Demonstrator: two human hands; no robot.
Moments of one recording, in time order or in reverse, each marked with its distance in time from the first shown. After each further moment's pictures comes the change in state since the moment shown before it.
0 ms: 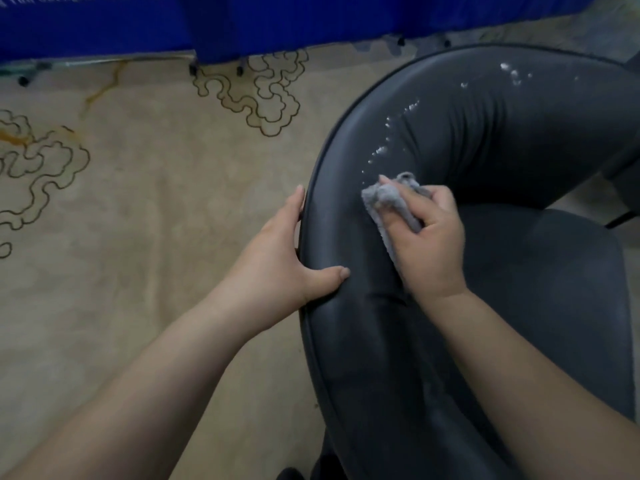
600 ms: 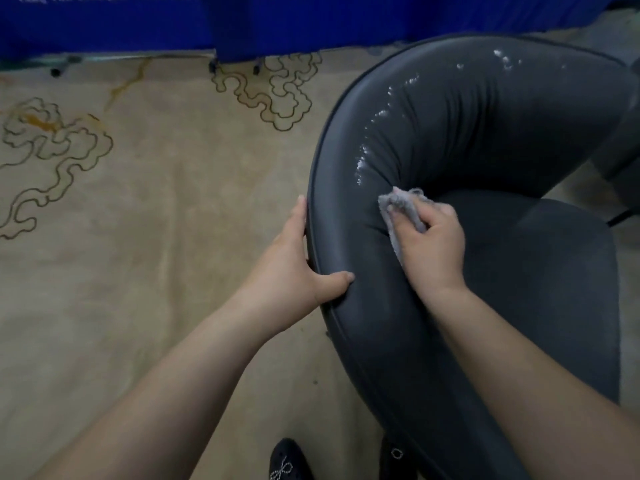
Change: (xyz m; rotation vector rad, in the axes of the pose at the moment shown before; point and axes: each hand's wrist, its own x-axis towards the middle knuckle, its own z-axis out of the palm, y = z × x) left_hand -0.080 -0.019 0.038 -0.111 0.037 -0.051; right_hand -0.067 -0.002 -0.027 -0.064 -0.020 0.199
